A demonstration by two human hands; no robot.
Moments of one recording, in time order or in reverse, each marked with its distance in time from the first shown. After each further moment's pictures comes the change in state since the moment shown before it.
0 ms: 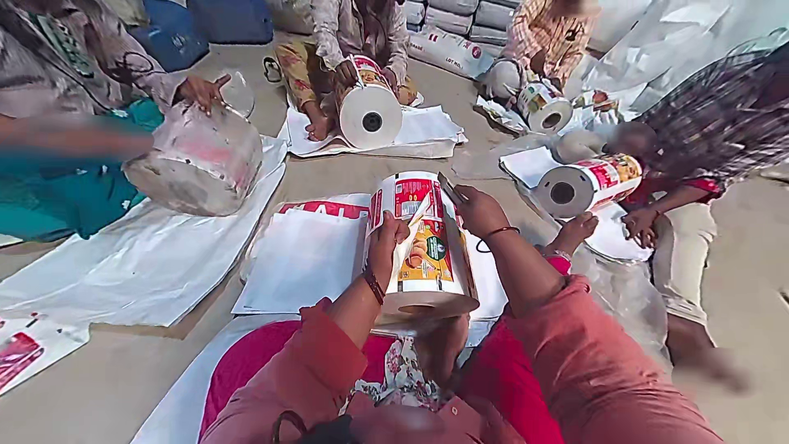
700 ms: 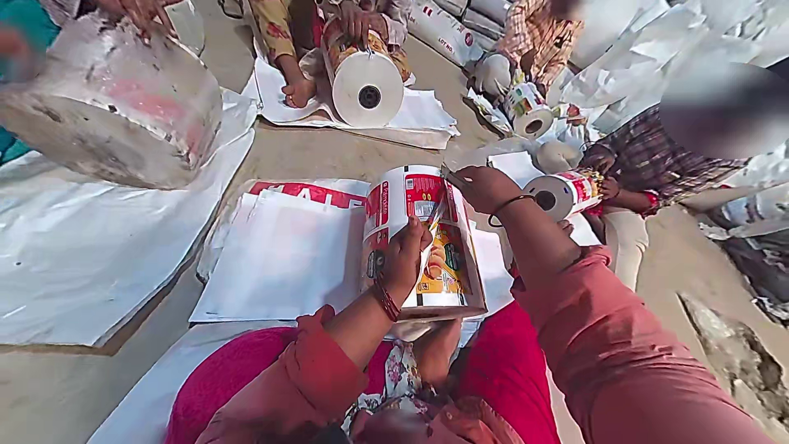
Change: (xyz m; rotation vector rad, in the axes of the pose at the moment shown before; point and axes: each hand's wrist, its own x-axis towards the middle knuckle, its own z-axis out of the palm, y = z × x) left_hand -0.001 0.005 0.000 -0.143 0.042 -0.080; right_hand 0.053 -0.058 -0.013 -0.459 -0.114 -0.059
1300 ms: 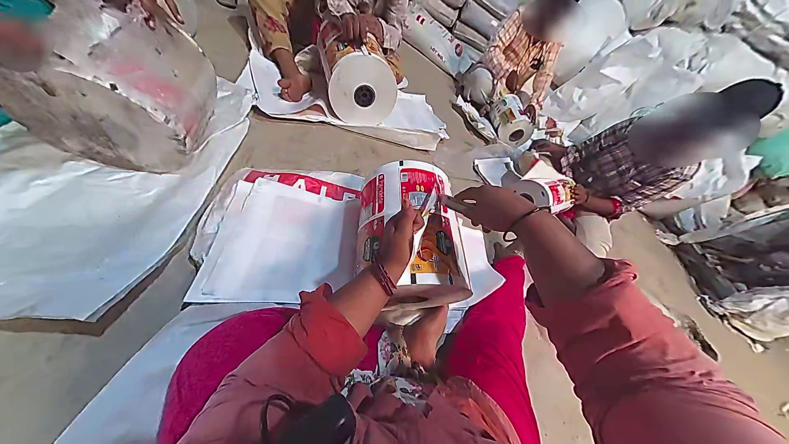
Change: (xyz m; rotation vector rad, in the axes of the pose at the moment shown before) left_hand -0.003 0.003 -0.001 0.051 0.017 0.040; right_hand -0.079 -0.016 -0.021 -0.019 -0.253 0.059
